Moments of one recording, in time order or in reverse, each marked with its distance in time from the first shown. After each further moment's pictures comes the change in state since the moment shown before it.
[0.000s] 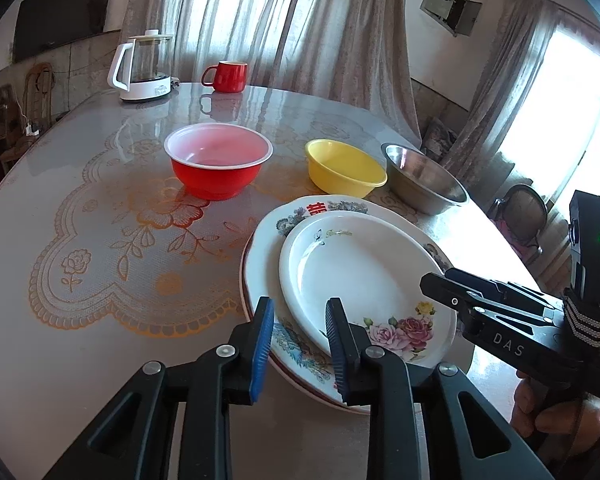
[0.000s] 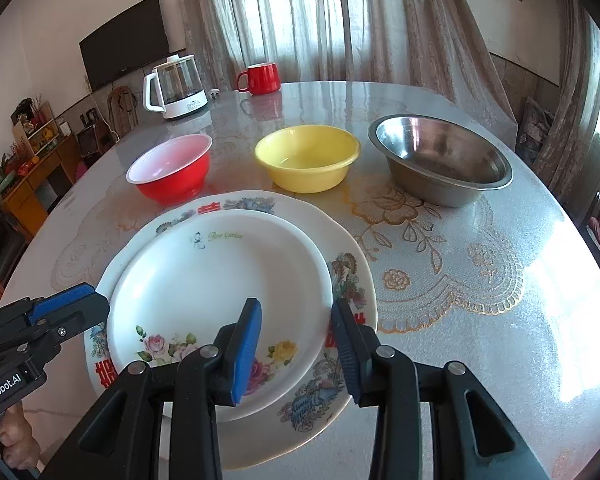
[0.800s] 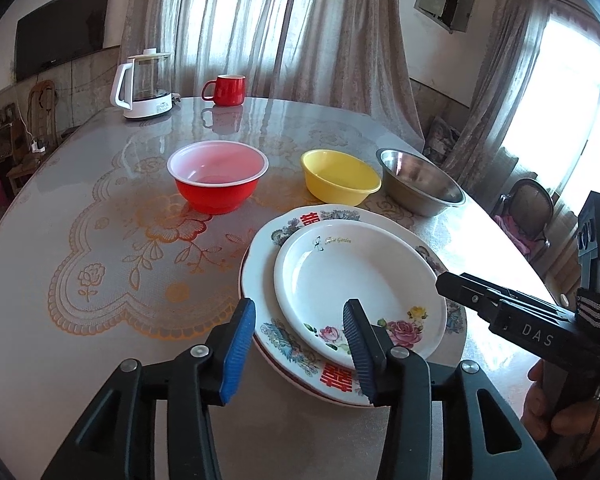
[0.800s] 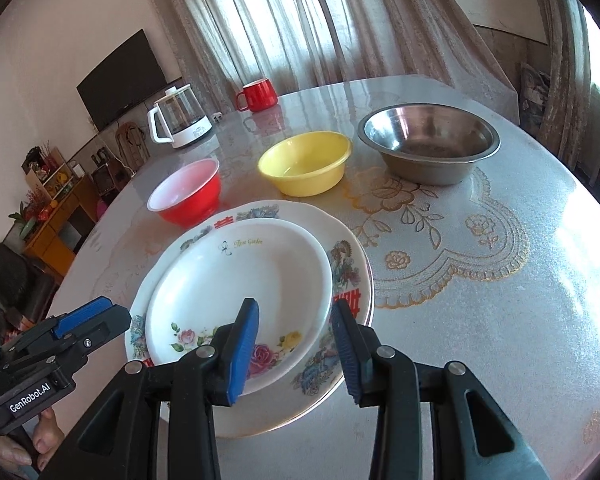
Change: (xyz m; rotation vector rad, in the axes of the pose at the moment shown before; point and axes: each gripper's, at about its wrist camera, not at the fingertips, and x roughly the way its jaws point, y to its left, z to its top) left arm -0.018 -0.016 0.003 0.046 -0.026 0.041; right arm -0.024 -0.017 -0.007 0.147 -0.041 0.107
